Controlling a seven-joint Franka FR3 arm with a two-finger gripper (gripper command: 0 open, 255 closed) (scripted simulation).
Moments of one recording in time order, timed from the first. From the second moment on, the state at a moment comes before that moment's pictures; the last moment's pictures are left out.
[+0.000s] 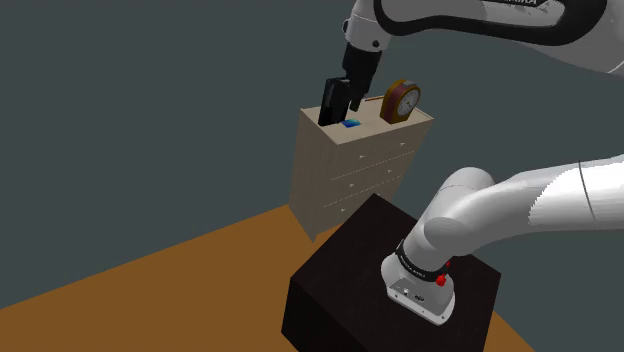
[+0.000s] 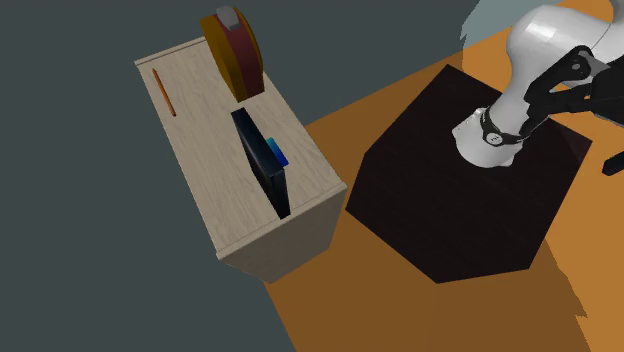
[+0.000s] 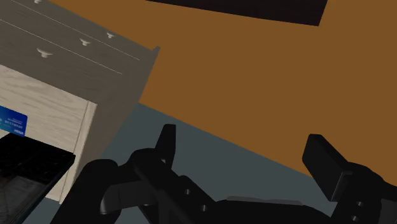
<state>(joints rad) 0.02 -0.74 0.01 -2.39 0.03 1.67 -0.06</state>
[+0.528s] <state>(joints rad) 0.02 -0.62 -0.13 -2.31 -0.05 1.73 -0.31</state>
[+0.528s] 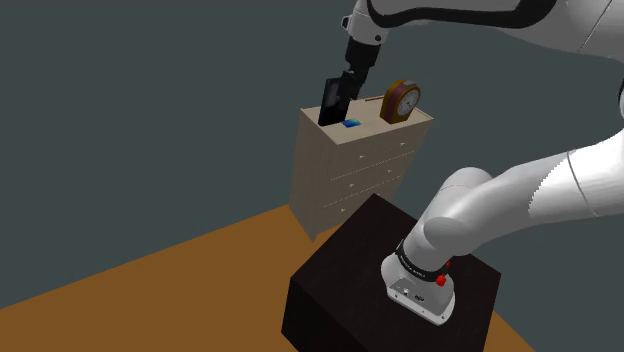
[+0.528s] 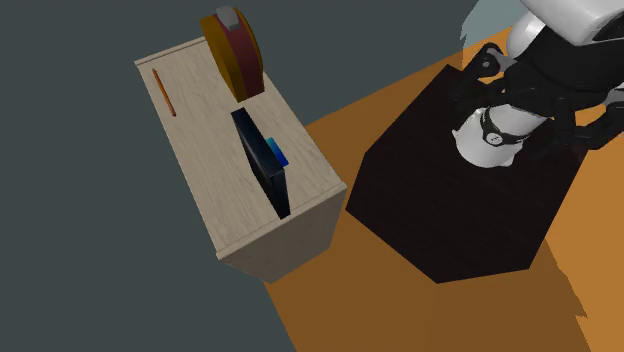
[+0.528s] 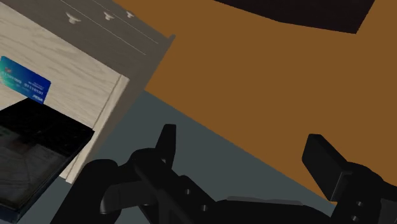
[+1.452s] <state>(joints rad) 0.04 -0.16 -0.39 -1.93 -0.04 1.81 -0.90</state>
